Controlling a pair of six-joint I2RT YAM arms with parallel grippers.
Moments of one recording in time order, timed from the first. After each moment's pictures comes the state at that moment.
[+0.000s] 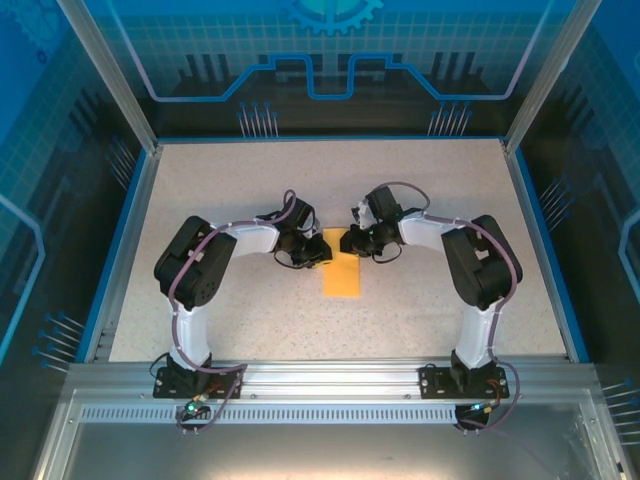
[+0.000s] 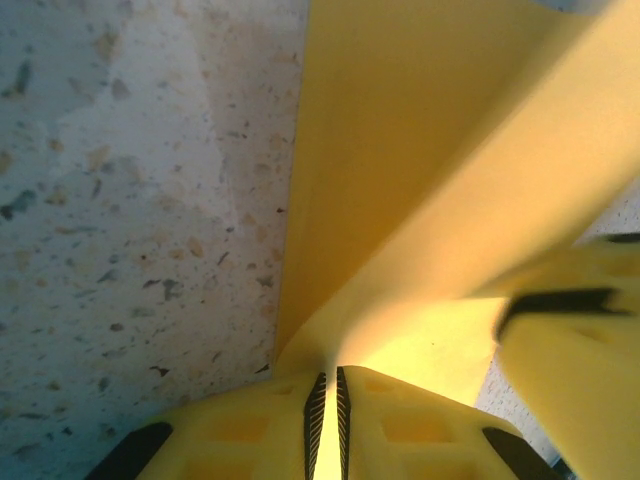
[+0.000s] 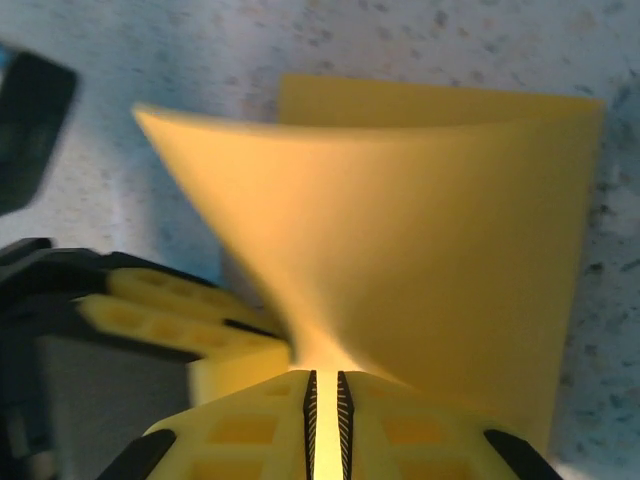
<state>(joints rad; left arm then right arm) -0.49 1.98 1.12 -0.26 0.50 -0.81 0.43 1.93 1.12 -0.30 -0.56 0.54</state>
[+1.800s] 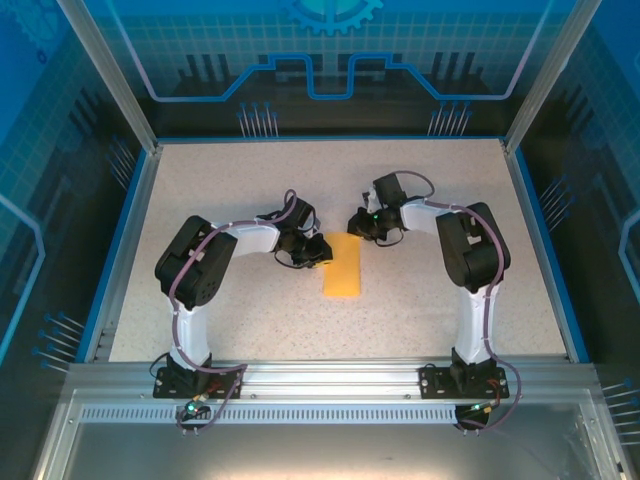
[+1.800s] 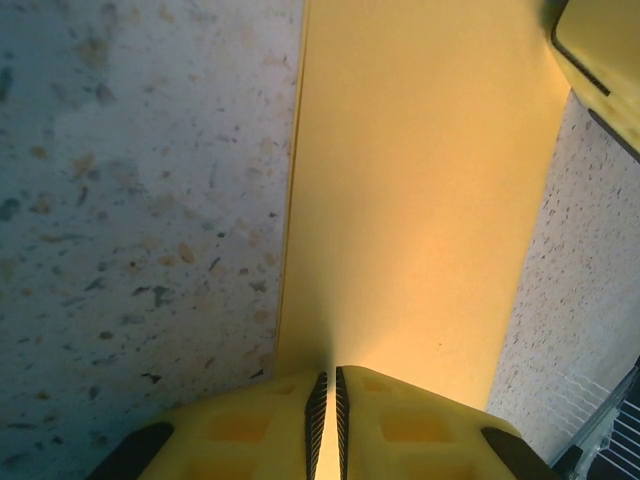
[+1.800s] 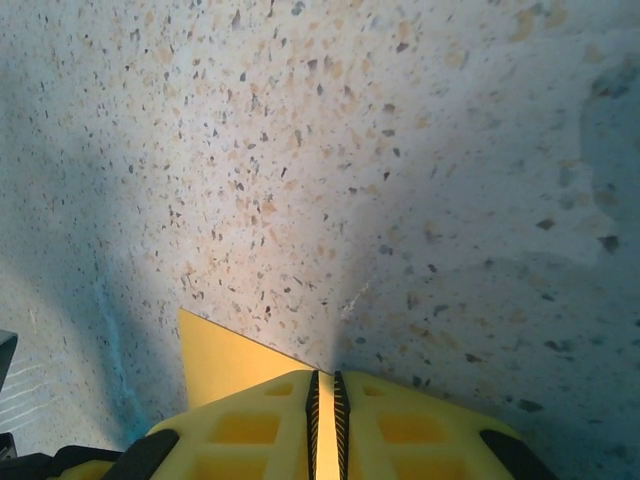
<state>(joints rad) -0.49 1.98 1.13 -0.26 0.51 -0.81 0.34 2.06 1.28 -0.28 -0.49 0.58</state>
